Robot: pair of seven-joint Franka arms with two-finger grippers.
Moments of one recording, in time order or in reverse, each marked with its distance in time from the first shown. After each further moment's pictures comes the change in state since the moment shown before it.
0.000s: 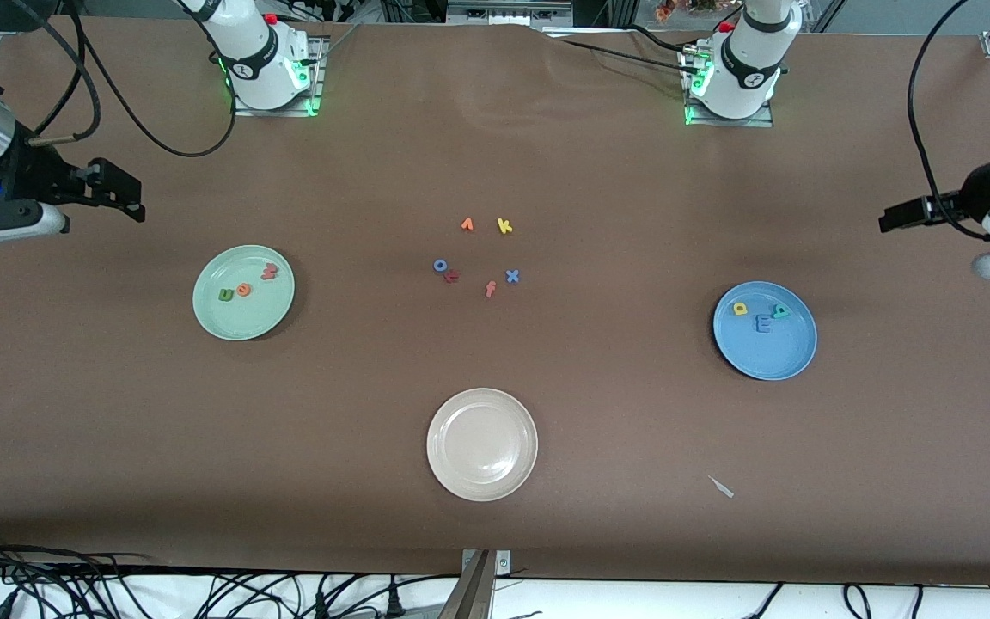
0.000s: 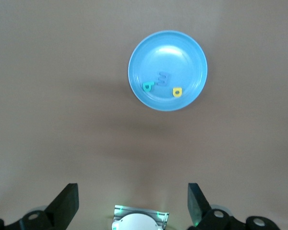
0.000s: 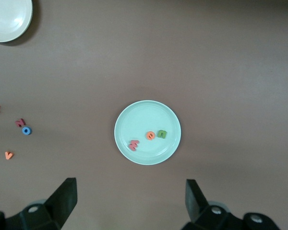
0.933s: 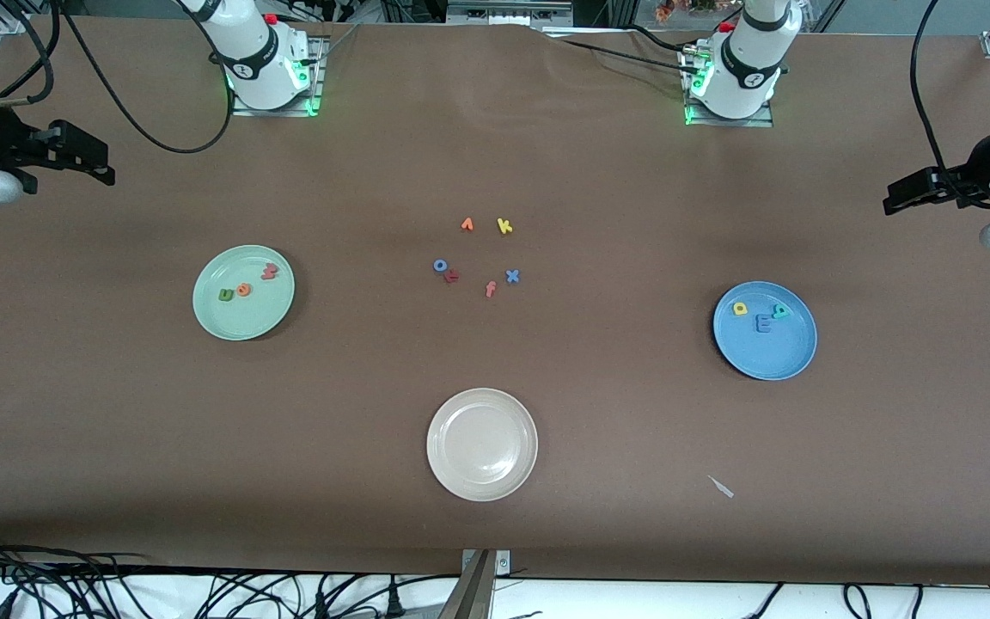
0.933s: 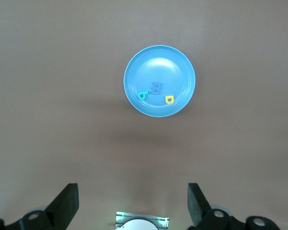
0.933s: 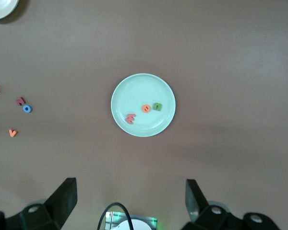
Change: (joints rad) left arm -0.097 -0.019 0.071 0.062 0.000 -0.010 0.008; right arm -0.010 -0.001 -0.030 0.085 -0.001 -0.189 0.001
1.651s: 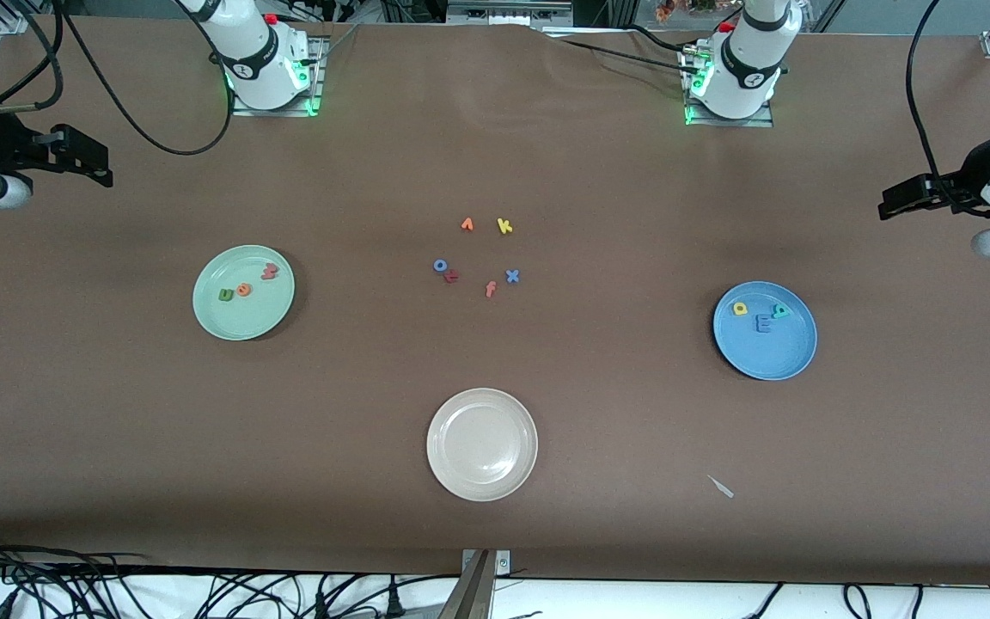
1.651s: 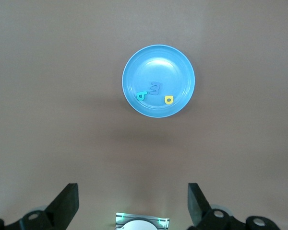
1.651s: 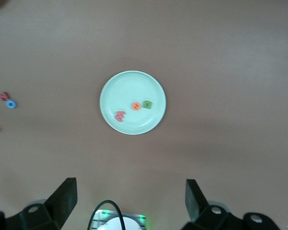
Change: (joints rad) left arm -0.005 0.013 -0.002 0.000 0.000 0.007 0.002; right arm 0.009 0.012 0.027 0.007 -0.081 0.000 -0.012
